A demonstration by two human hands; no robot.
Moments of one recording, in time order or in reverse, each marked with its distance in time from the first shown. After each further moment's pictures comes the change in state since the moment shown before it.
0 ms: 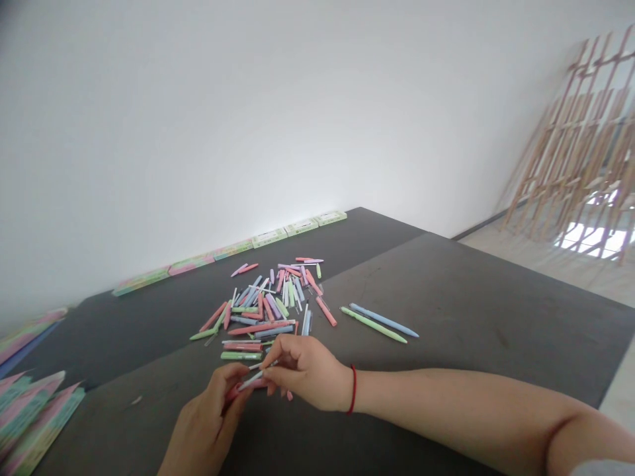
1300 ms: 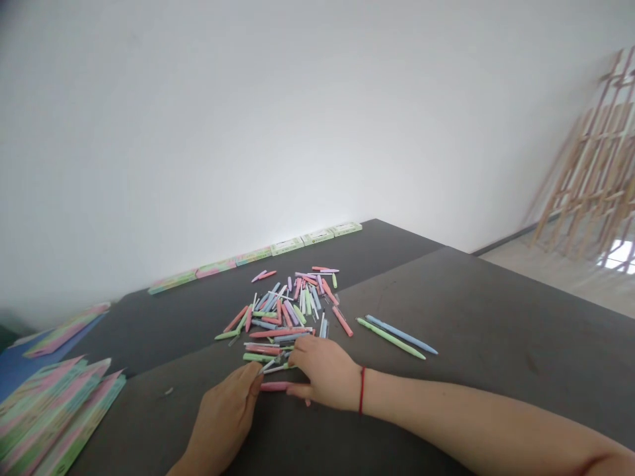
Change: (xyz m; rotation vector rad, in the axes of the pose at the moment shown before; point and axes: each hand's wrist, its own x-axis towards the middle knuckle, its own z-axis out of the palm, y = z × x) left_hand 0.003 -0.015 0.003 0.172 -0.122 -0.092; right_hand 0.014 -0.001 -0.018 -1.225 -0.203 -0.225
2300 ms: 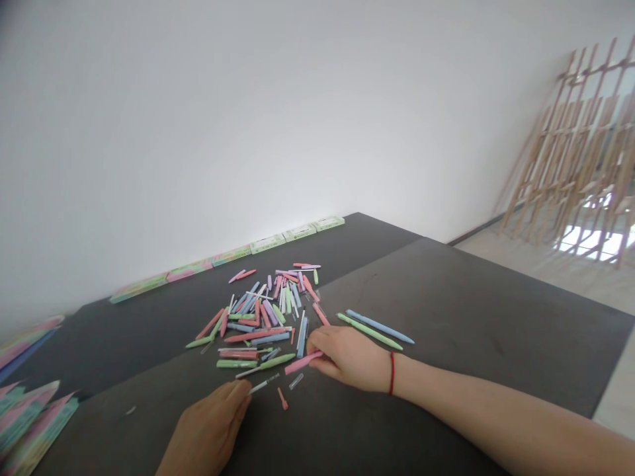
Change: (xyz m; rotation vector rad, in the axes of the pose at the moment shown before) left_hand -0.001 0.011 -0.001 0.046 -0.223 0.117; right_hand -0.047 0.022 -0.048 0.076 0.000 0.108
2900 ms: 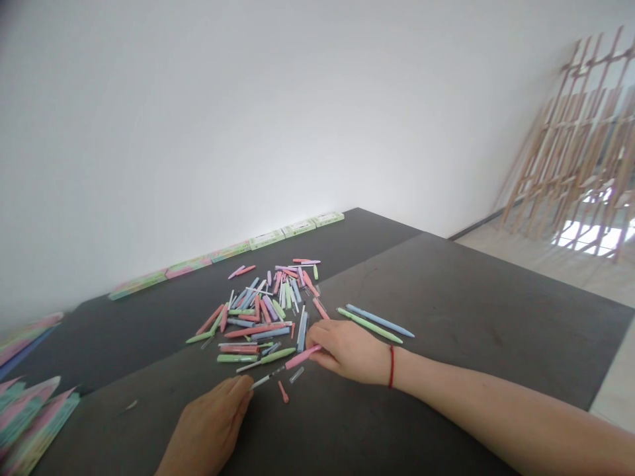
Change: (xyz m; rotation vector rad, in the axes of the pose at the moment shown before) left_hand 0.000 0.005 -0.002 0.026 -0.018 -0.022; right_hand 0.000 -0.001 -0.003 -0.018 -0.019 -0.022
